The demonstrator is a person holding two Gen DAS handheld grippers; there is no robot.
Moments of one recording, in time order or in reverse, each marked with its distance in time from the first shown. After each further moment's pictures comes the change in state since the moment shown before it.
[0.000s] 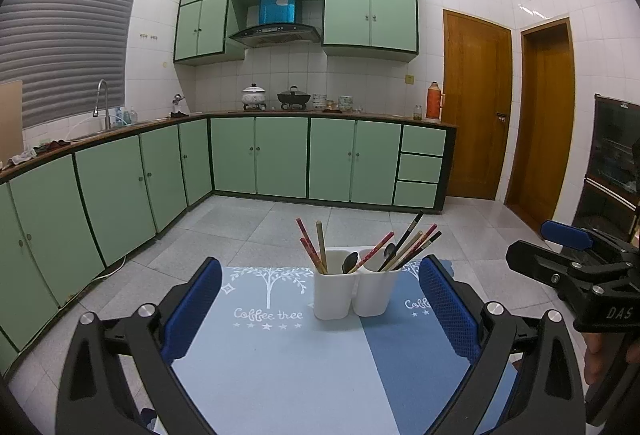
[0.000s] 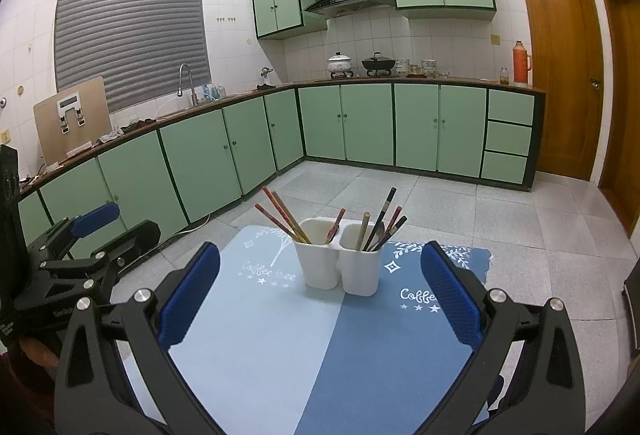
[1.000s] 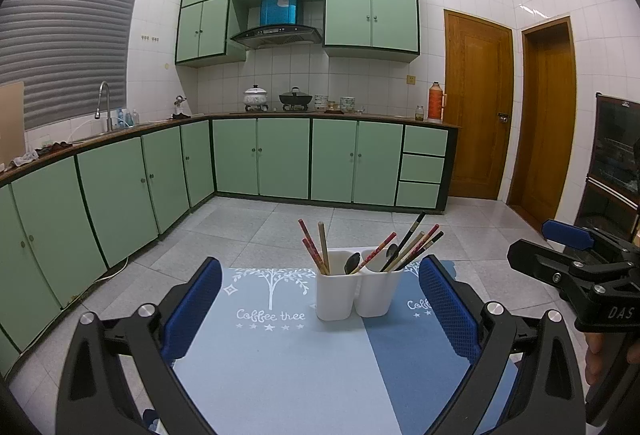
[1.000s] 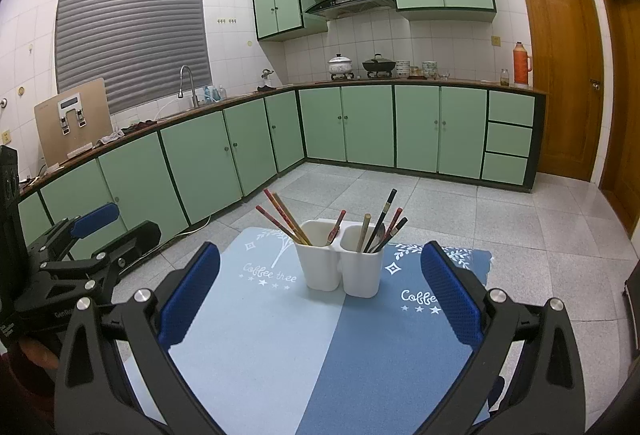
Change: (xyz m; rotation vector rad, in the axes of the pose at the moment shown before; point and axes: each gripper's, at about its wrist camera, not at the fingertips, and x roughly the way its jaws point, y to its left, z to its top) left arm -0.002 0.002 0.000 0.000 -0.002 0.004; right arm 0.000 0.001 -0.002 0.000 -0.002 -0.001
